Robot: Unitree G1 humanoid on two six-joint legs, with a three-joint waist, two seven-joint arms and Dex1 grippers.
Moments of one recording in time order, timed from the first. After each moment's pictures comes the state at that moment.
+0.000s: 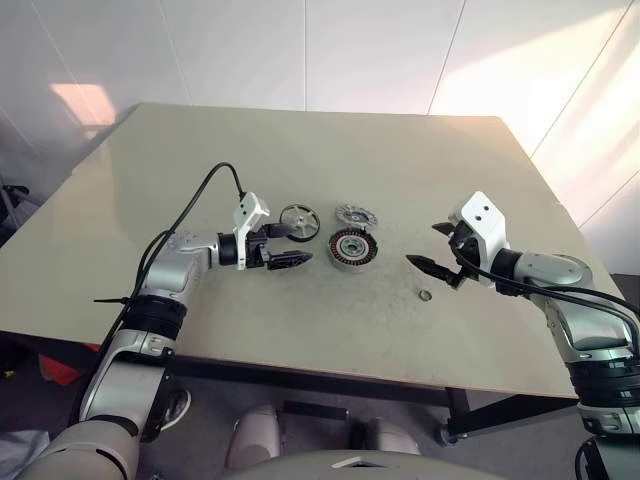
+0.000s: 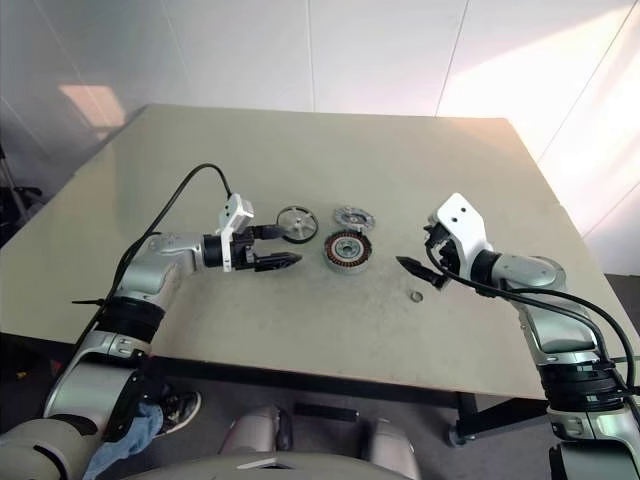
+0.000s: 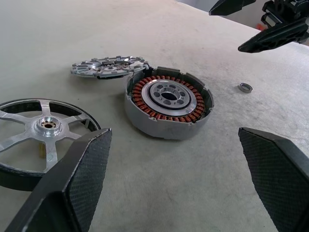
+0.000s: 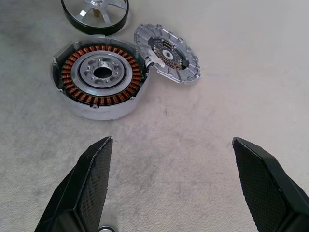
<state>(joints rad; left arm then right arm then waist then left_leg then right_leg) -0.61 0.39 -0.09 0.42 -0.29 0.34 -1.14 -0.24 -0.72 -0.05 -0.12 0.22 0.48 0.82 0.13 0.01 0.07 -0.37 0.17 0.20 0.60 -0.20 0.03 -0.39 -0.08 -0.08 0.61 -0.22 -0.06</state>
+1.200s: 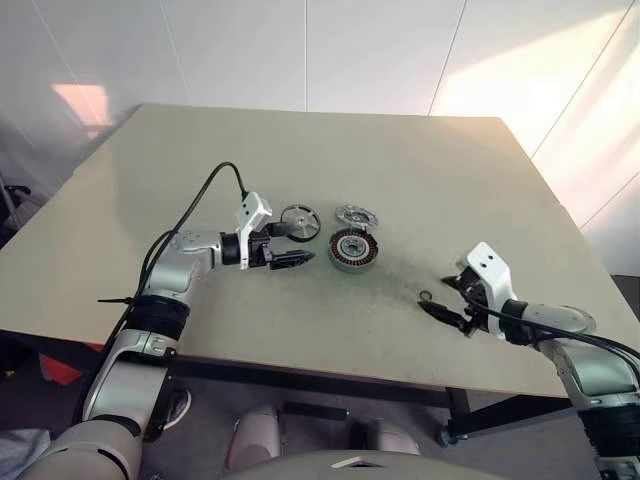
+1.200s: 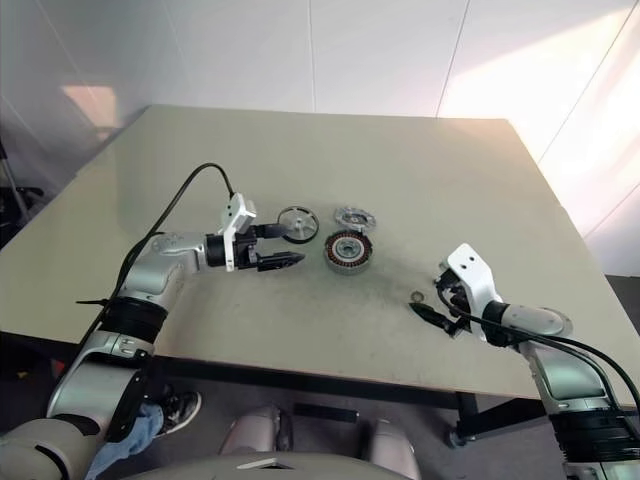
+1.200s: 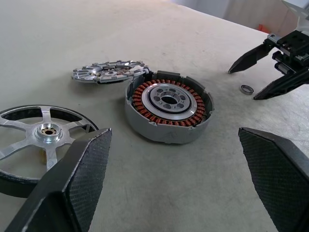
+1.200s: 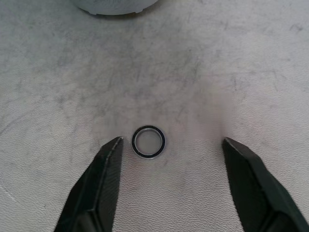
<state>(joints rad) -0.61 0.37 -0.10 0.42 -0.28 0.32 -1.13 -0.01 -0.72 -0.07 -0.09 0.24 0.47 0.82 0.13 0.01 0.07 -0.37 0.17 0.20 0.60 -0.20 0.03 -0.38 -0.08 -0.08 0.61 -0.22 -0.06</state>
